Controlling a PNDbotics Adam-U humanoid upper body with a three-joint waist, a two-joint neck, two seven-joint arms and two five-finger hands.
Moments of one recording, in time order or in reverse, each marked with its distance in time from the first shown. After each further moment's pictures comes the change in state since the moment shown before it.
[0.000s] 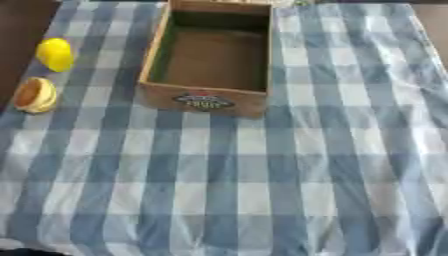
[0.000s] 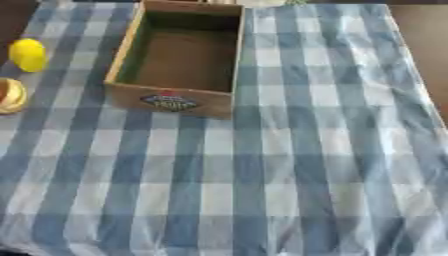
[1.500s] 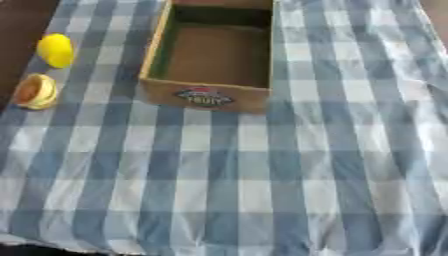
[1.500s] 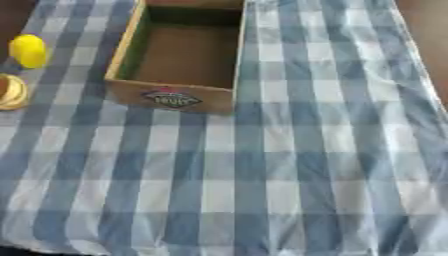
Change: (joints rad) left arm -0.138 0.143 -0.197 0.476 -0.193 0.098 -0.924; right arm -0.009 0.008 0.007 0.000 -0.007 0.017 0.014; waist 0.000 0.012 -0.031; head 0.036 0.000
